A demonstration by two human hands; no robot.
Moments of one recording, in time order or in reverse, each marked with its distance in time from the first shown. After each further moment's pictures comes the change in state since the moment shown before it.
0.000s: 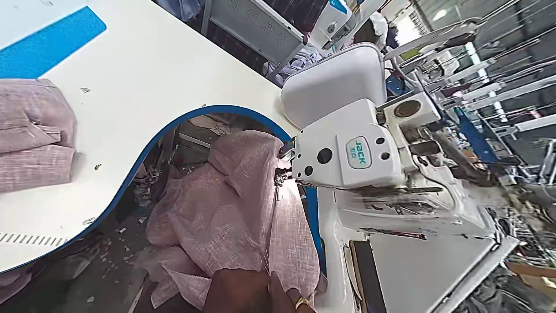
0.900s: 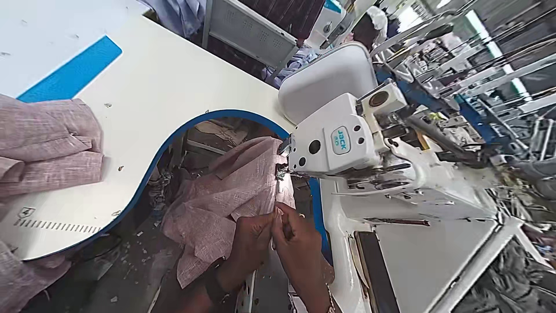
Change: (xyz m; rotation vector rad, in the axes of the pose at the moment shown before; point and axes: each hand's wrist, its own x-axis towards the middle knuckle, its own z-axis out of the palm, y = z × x) left_hand 0.047 -0.040 0.037 -0.524 0.239 -0.106; right_hand 0.056 0.035 0.058 0.323 0.300 0.217
